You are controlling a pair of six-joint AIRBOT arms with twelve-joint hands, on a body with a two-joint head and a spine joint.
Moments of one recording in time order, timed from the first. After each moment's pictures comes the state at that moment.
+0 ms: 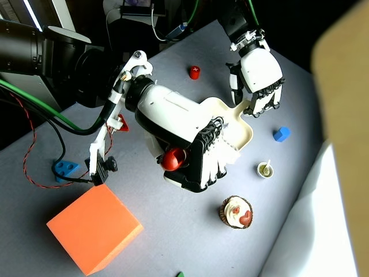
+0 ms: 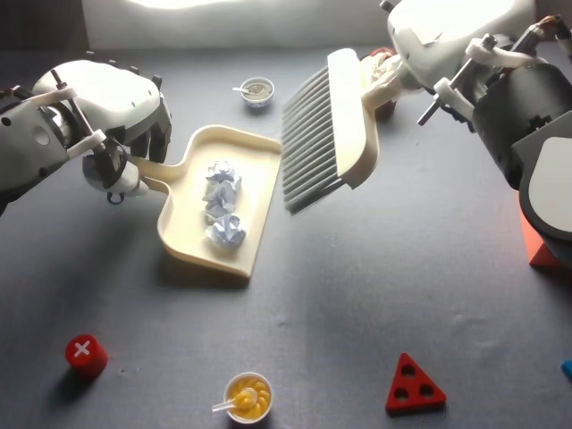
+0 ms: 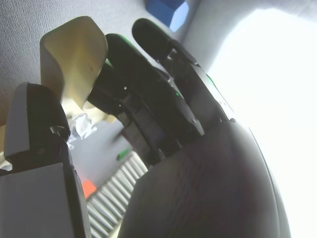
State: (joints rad) left arm 0.46 -1.15 1.32 -0.81 -0.40 1.79; right arm -0.30 -1.29 1.03 -2.07 -0.99 0.53
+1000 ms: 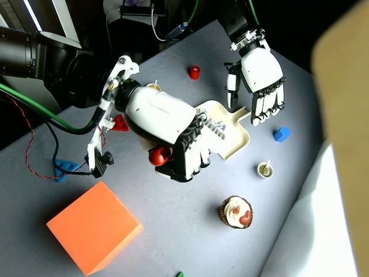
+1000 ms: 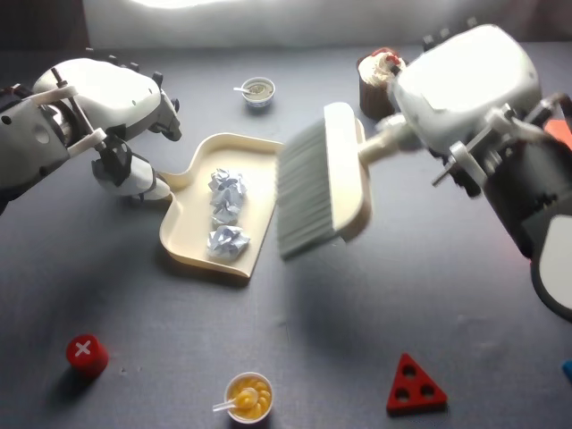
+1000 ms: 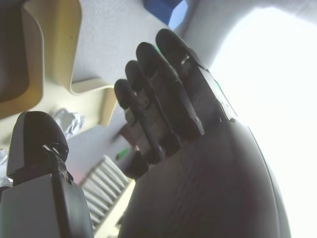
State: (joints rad) left arm 0.46 -1.15 1.32 -0.81 -0.40 1.79; right arm -0.45 -1.28 0.99 -2.10 -1.05 0.77
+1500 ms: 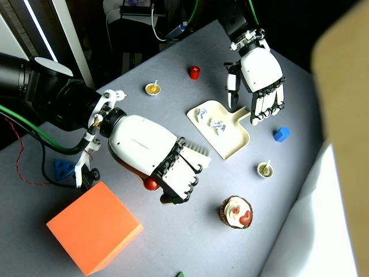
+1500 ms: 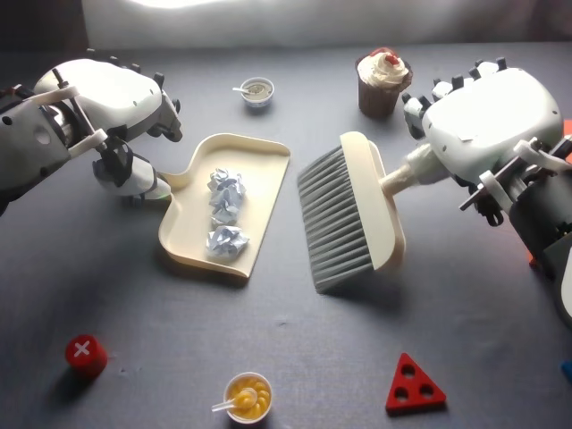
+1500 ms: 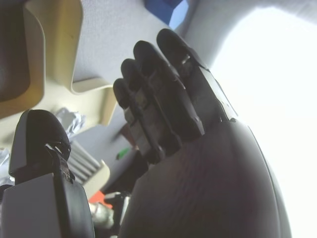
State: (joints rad) left arm 0.46 -1.15 1.32 -0.81 -0.40 1.79; right arm -0.53 -1.27 1.02 -2.12 -1.04 0.88
